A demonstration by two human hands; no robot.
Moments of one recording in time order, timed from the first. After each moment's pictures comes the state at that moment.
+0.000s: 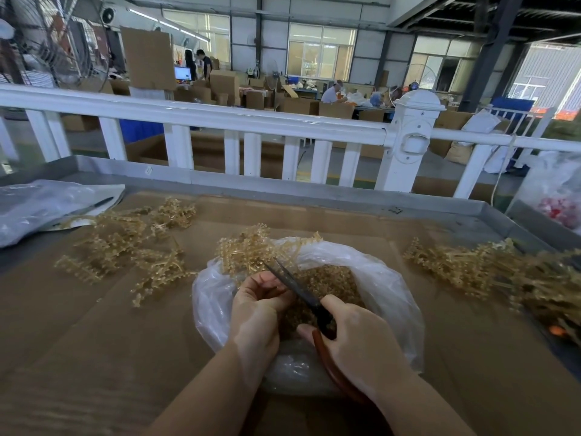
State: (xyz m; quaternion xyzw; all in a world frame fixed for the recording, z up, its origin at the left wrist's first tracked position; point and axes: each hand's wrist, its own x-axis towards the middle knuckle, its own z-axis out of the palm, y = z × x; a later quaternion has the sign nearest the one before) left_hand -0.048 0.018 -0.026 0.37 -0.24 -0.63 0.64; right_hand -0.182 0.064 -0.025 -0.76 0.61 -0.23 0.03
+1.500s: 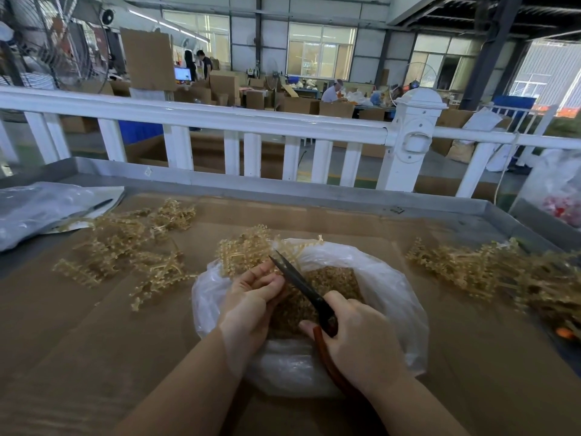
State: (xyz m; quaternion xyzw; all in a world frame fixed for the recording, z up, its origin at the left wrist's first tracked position) left_hand -0.031 -0.009 -0.031 0.35 -0.24 -0.68 0.60; right_hand -0.182 0.055 -0.030 -0.75 0.62 -0.25 -0.01
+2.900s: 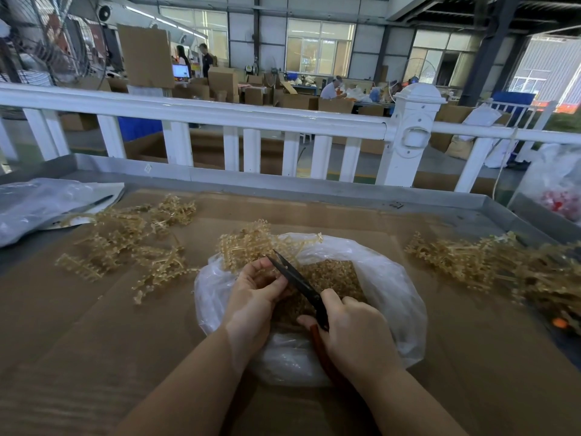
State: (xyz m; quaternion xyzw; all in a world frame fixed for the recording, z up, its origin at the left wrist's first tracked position) left_hand -0.034 0.003 -0.035 0.33 -0.31 -0.65 0.61; right_hand -0.177 0.055 -0.043 -0.76 0.60 -0.23 -0.07
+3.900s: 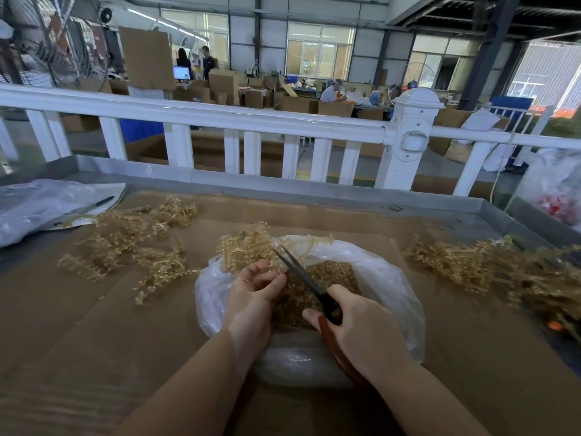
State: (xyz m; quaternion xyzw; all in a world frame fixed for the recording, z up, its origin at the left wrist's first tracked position) left_hand -0.035 0.001 -0.039 0.35 -0.29 -0.62 0.63; right_hand -0.184 0.060 -0.021 -0.73 0.62 -0.28 0.02
